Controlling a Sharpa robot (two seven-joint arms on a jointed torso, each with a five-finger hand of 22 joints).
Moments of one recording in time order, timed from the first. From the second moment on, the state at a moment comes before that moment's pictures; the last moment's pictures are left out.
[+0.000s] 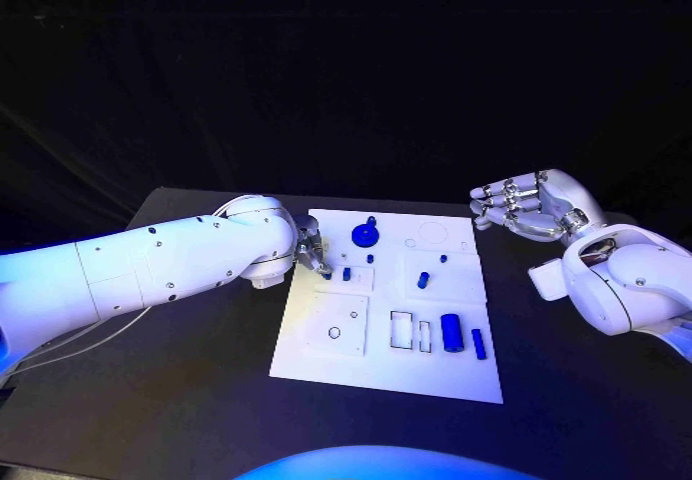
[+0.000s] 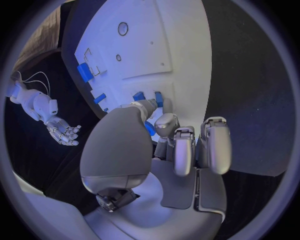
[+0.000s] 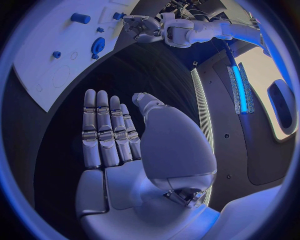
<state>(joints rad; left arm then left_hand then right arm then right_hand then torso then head) 1.21 -0.74 -0.01 1.44 -1.18 0.06 -0.67 1.36 -0.20 0.56 0.29 0.17 1.00 0.06 0.48 0.61 1.35 -0.03 1.14 1.00 1.47 -0.08 1.57 1.31 0.05 1.45 0.03 1.47 1.31 1.29 -0.95 -0.13 1.65 -0.62 -0.58 0.20 1.36 -0.14 0.25 0.17 0.52 1.05 0.19 0.08 0.07 1.19 0.12 0.09 0.07 1.24 0.08 0.07 0.16 0.18 1.07 0.18 0.14 0.45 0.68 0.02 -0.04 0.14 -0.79</state>
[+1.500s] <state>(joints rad) 1.21 -0.72 -0.01 1.42 -1.19 0.08 -0.69 1.23 -0.23 0.59 0.26 0.17 1.03 0.03 0.51 0.64 1.39 -0.05 1.18 1.07 1.47 -0.09 1.57 1.31 0.05 1.47 0.02 1.48 1.31 1.29 -0.95 -0.13 1.65 -0.62 -0.58 0.20 1.36 -0.14 0.25 0.17 0.52 1.05 0.19 0.08 0.07 1.19 0.12 0.09 0.07 1.24 0.08 0.07 0.16 0.18 1.07 0.18 0.14 0.45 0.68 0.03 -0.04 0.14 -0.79</state>
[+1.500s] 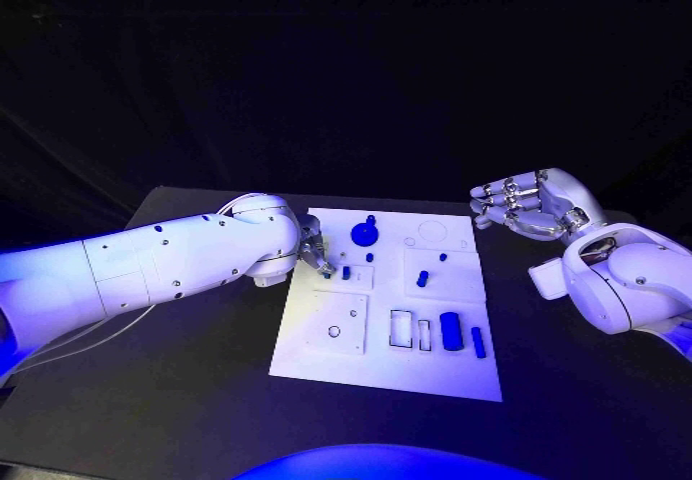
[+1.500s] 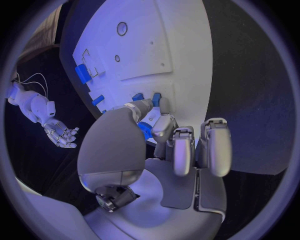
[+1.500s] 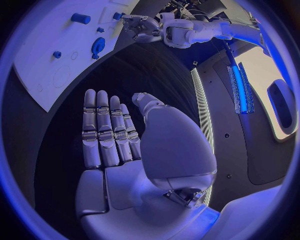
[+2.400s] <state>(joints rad) 1.20 -0.72 -0.01 1.39 -1.17 0.08 -0.69 1.15 -0.16 0.29 0.29 0.17 1.07 0.01 0.49 0.63 1.38 -0.05 1.17 1.06 1.47 -0.09 1.57 1.31 0.05 1.47 0.02 1.48 1.31 1.29 -0.96 -0.13 1.65 -0.62 -0.58 0.20 1.35 -0.14 0.25 0.17 0.52 1.05 0.19 0.08 0.07 1.19 0.12 0.09 0.07 1.24 0.09 0.07 0.16 0.18 1.07 0.18 0.14 0.45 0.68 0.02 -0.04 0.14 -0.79</state>
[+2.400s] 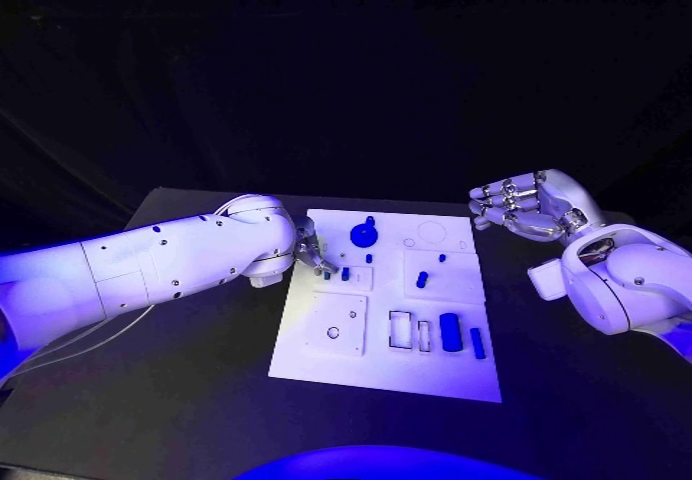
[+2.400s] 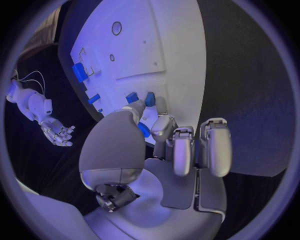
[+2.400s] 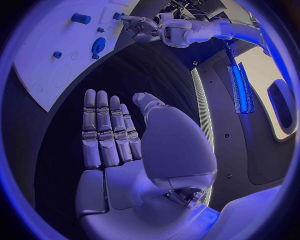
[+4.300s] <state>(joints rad) 1.20 -0.59 -0.03 1.31 -1.49 -0.18 -0.18 1.51 -0.23 0.32 0.24 0.17 0.90 0.12 0.25 0.28 0.88 0.09 0.45 0.27 1.35 0.02 1.16 0.96 0.15 1.22 0.11 1.09 0.93 1.28 -0.95 -0.13 1.65 -0.62 -0.58 0.20 1.35 -0.14 0.25 0.17 0.52 1.05 0.19 0.08 0.07 1.19 0.13 0.09 0.07 1.24 0.09 0.07 0.16 0.18 1.07 0.18 0.14 0.45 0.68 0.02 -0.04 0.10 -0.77</state>
